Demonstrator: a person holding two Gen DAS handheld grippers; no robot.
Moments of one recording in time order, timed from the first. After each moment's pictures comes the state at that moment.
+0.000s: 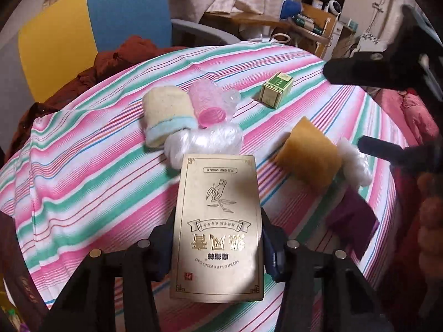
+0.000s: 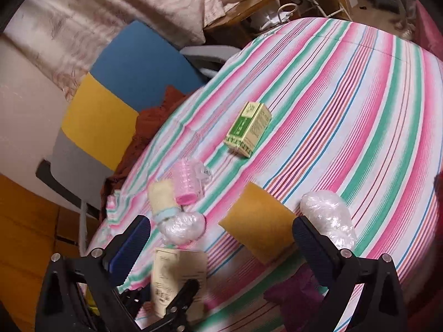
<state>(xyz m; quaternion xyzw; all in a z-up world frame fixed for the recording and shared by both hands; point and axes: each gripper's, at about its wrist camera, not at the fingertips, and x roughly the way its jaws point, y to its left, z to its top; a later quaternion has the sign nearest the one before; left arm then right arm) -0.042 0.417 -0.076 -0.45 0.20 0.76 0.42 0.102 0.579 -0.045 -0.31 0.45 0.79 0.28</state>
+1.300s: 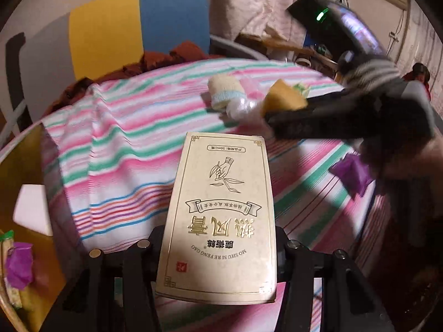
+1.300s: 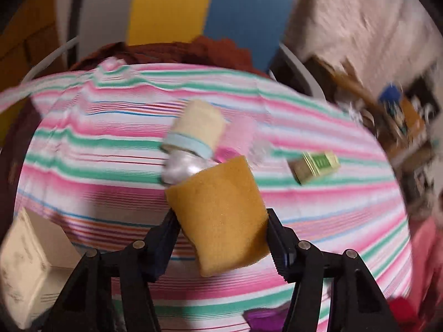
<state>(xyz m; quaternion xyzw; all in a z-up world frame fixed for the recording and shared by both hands) 0.001 0.300 -0.066 -0.41 0.14 0.82 0.37 0.011 0.469 -0.057 -0.48 -0.01 0.85 0.22</state>
